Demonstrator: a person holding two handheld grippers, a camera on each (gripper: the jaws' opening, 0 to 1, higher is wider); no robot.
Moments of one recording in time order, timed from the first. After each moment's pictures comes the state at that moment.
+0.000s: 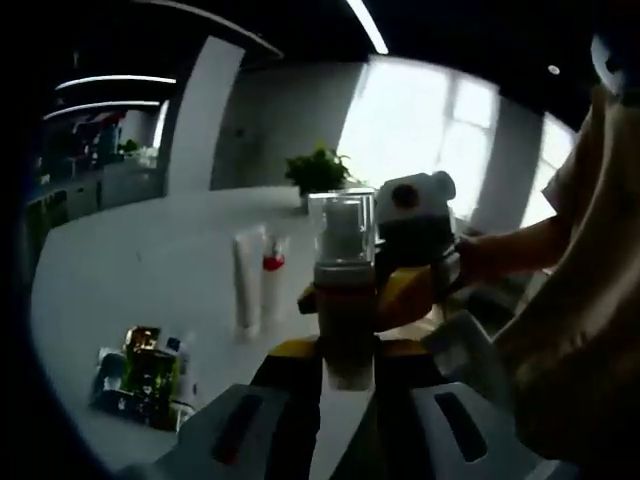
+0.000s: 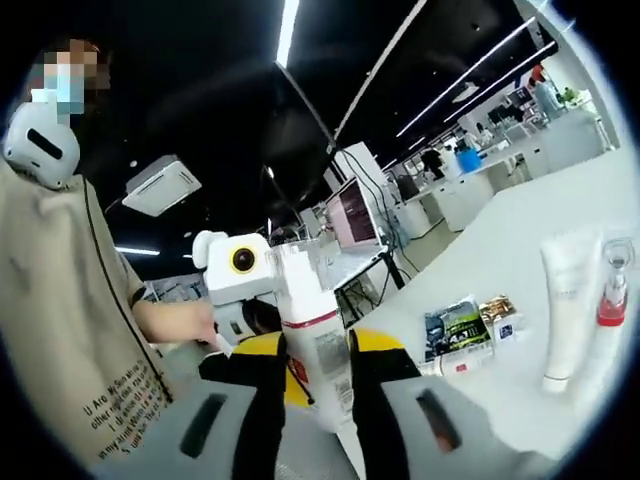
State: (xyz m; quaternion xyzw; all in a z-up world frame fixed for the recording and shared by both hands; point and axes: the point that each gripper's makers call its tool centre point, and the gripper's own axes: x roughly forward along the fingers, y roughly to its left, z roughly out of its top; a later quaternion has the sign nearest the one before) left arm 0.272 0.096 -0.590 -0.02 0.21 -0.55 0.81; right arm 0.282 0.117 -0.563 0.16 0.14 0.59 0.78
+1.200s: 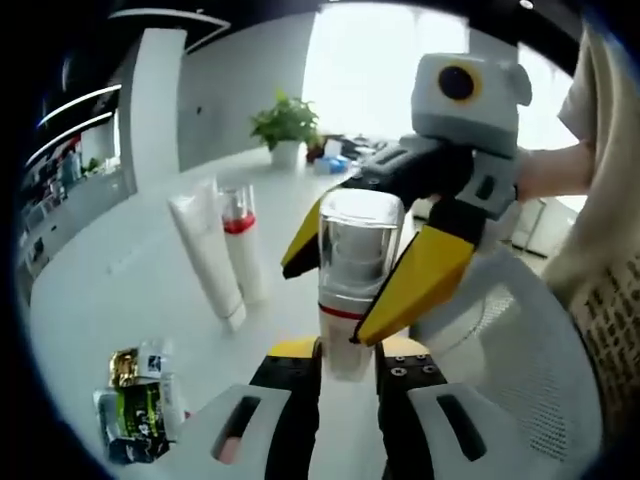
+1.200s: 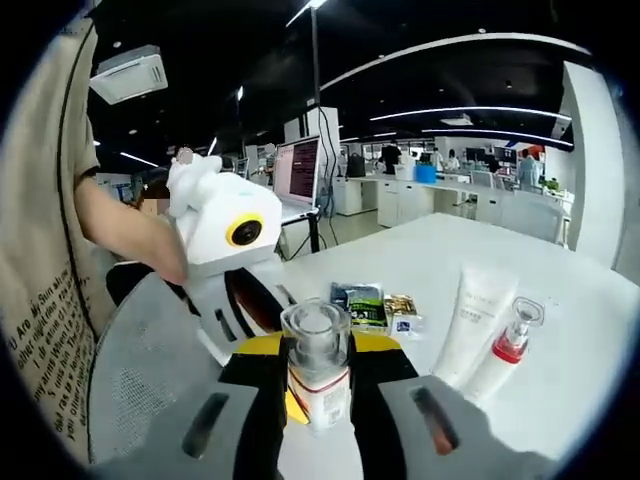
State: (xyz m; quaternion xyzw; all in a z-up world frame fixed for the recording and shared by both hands) left arm 0.290 0.045 -0.670 0.12 0.25 -0.59 0.76; right arm 0.302 0.075 -0.616 -0.08 0.16 0.48 0.86
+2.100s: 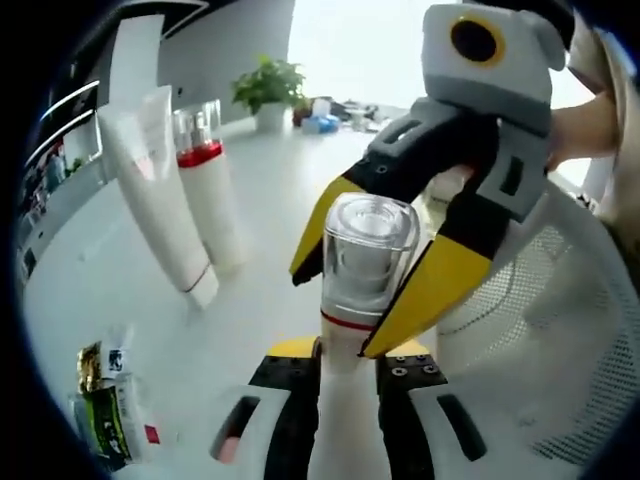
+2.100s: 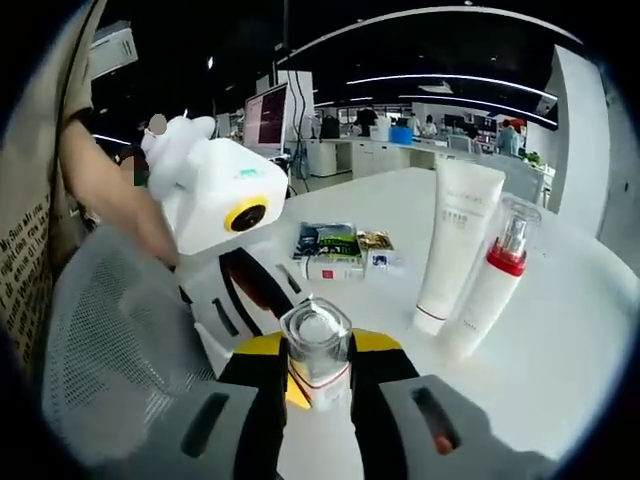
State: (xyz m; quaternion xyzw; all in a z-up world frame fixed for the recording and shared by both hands) left arm 0.297 0.021 -0.744 0.17 0.29 -0.60 0.73; right arm 0.308 0.046 -0.691 -0.10 0.23 0.43 0.87
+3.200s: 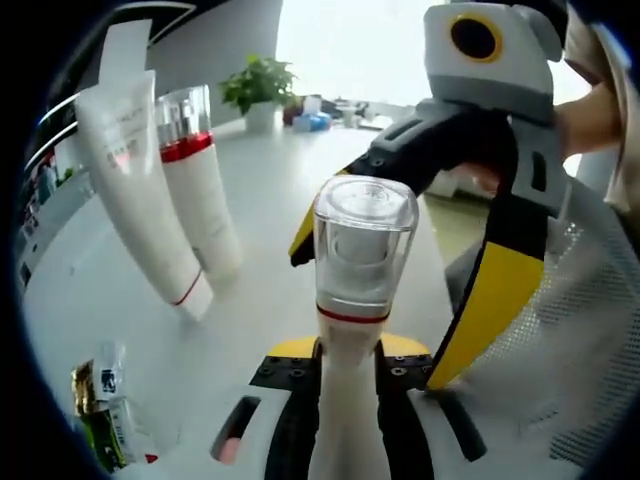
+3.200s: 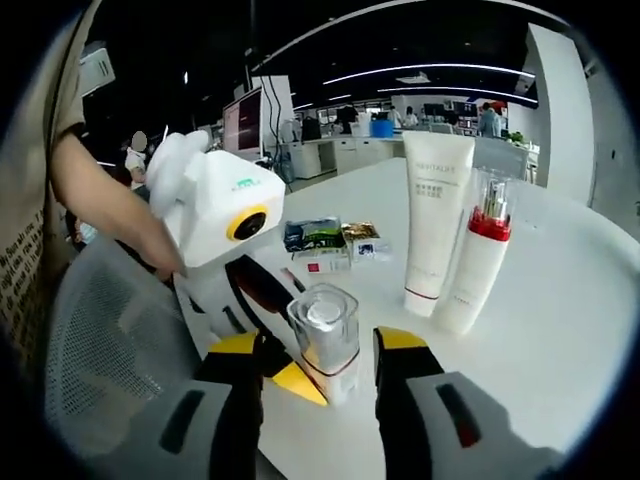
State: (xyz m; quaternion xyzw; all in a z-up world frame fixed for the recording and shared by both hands) left arm 0.309 0.008 -0.756 0.18 0.28 -0.62 0.71; right arm 0.314 0.031 -0.699 -0.05 0.25 0.40 0.88
